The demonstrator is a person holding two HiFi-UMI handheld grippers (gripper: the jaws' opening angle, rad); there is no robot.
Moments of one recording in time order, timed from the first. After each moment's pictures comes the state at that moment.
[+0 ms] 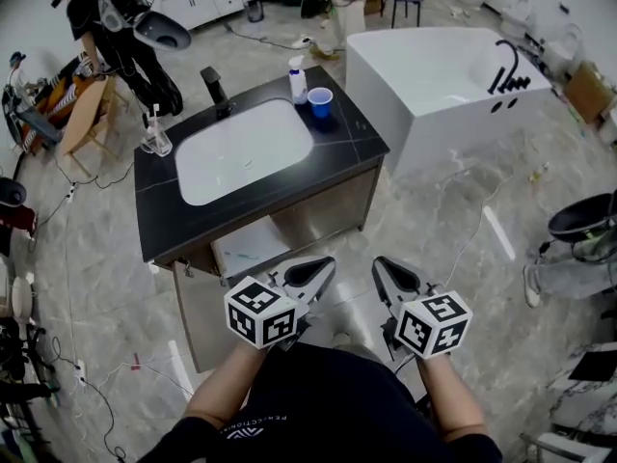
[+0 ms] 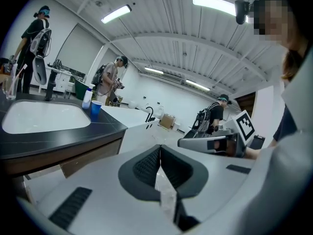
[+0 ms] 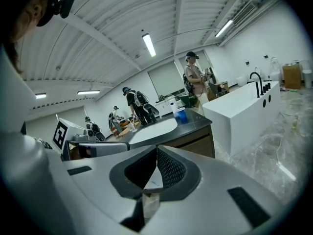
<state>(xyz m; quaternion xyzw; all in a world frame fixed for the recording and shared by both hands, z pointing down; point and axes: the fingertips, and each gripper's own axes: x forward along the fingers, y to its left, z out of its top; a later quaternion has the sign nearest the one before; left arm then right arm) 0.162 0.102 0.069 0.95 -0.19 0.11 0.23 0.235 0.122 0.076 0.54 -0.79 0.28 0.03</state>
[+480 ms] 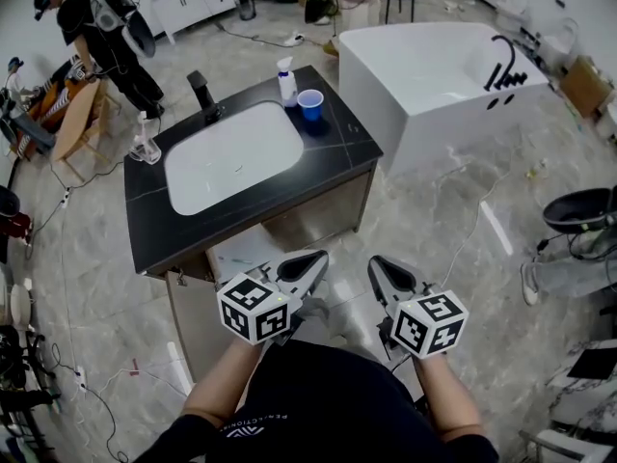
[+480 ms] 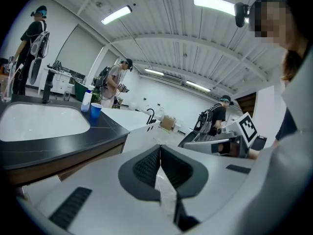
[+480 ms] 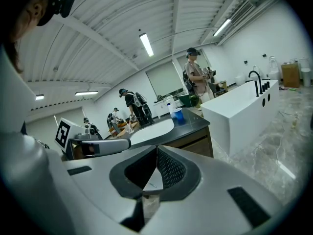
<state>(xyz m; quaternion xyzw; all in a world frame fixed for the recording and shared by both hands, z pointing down) 0.174 0.062 0.072 0.95 -0.20 0.10 0.22 0.249 0.095 0.084 0.54 -0.79 0.29 0.03</state>
